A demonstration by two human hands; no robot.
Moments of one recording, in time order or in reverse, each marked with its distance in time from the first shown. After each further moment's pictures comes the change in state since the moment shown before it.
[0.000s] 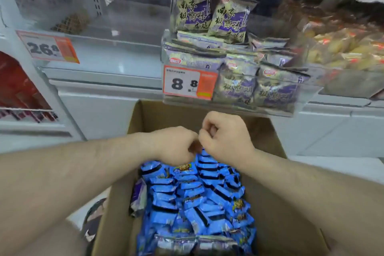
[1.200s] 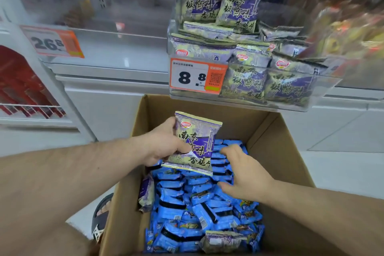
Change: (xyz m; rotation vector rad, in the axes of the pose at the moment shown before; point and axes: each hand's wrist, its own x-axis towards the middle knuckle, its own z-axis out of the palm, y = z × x) left_hand 0.004 -0.042 0.038 -1.277 0.197 -0.527; right_hand -0.080 0.075 0.026 -0.271 -0.703 0.028
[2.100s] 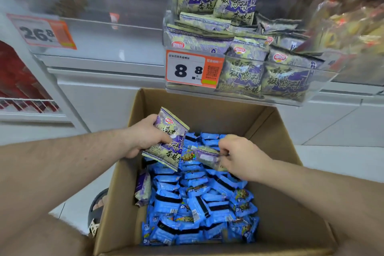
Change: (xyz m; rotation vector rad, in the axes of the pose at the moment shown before) left_hand 0.001 -0.005 -0.028 0.143 0.103 -0.013; right_hand 0.011 -0.014 -0.042 0.113 0.035 0.036
